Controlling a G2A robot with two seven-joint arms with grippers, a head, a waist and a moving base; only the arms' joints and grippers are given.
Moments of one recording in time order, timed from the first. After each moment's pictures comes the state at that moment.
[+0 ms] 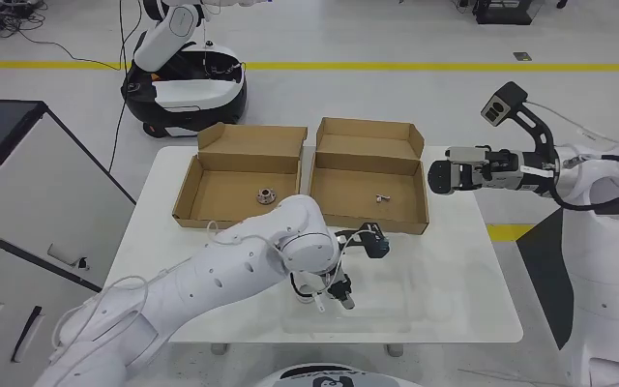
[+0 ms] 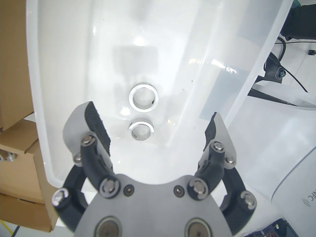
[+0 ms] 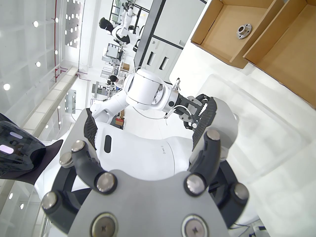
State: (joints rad) left arm 0.78 -1.27 -0.46 -1.74 0.58 -0.12 -1.52; right arm -1.16 -1.00 1.71 -1.78 0.37 0.29 1.53
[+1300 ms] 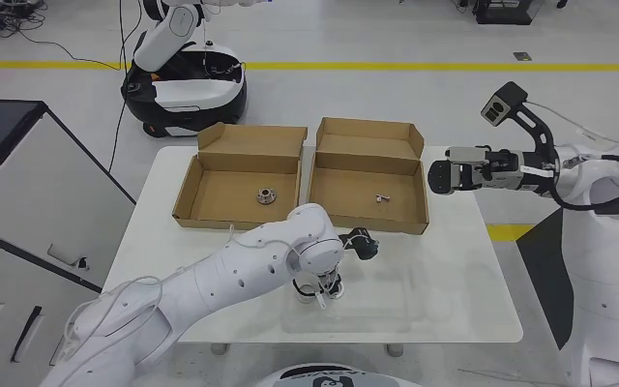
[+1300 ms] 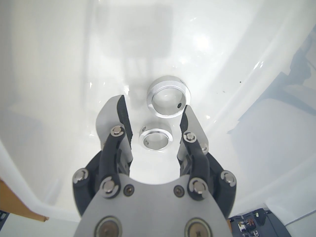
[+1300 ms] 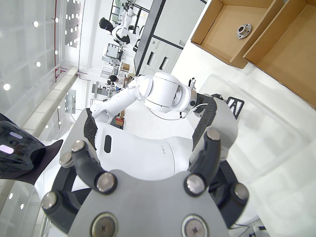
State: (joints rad) left arm 0.75 -1.33 -0.35 -1.58 0.69 -0.07 -1.54; right arm -1.16 -1.00 1.71 -1.78 0.37 0.29 1.53
